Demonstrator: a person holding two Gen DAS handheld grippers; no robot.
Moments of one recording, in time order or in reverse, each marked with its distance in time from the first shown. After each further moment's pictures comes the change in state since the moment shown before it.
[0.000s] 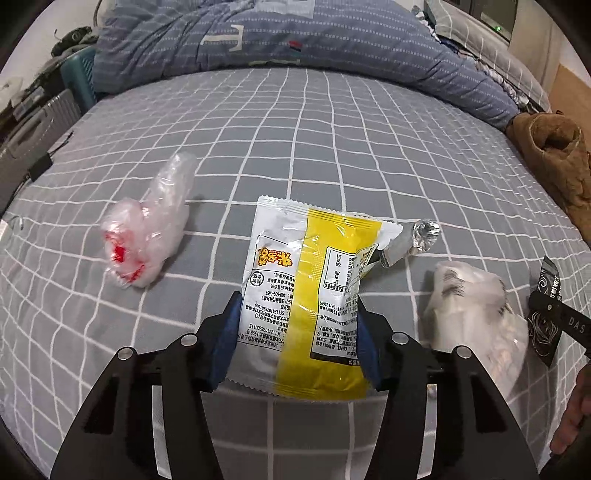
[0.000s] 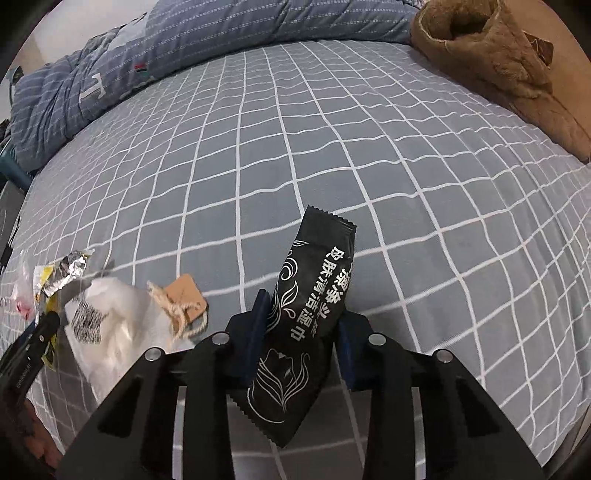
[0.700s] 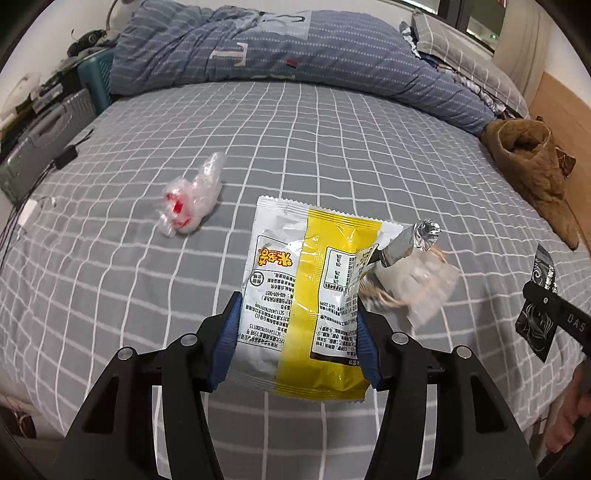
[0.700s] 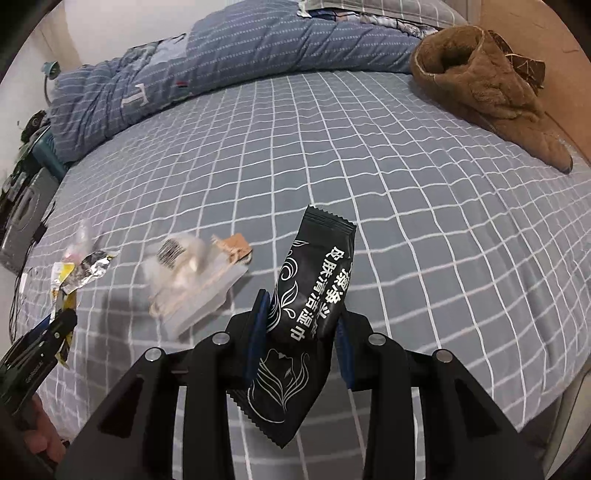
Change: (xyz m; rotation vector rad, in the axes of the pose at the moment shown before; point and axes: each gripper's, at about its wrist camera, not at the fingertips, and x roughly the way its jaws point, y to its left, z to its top) left arm -0.103 0.003 -0.044 -0.027 -0.014 -0.040; right arm -0.115 -0.006 -0.053 -0.051 -0.072 0.060
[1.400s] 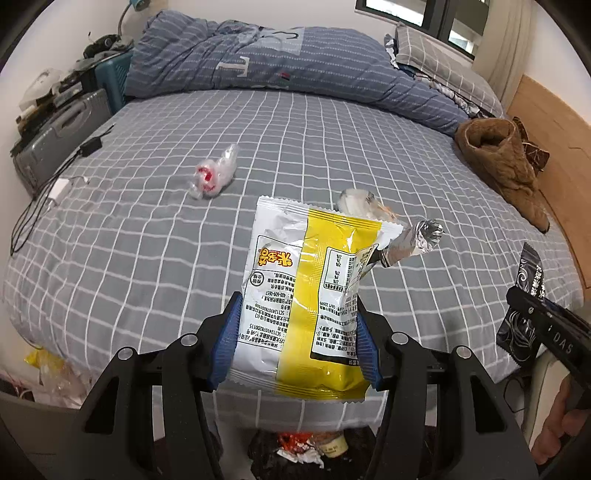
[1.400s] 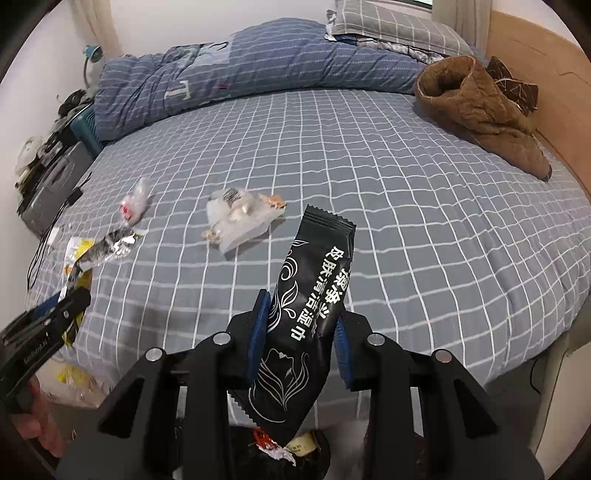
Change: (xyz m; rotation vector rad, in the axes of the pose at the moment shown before) left arm -0.111 -0.003 -0.072 0.004 -0.027 -0.025; right arm -0.116 0.014 -0.085 -0.097 -0.047 0.026
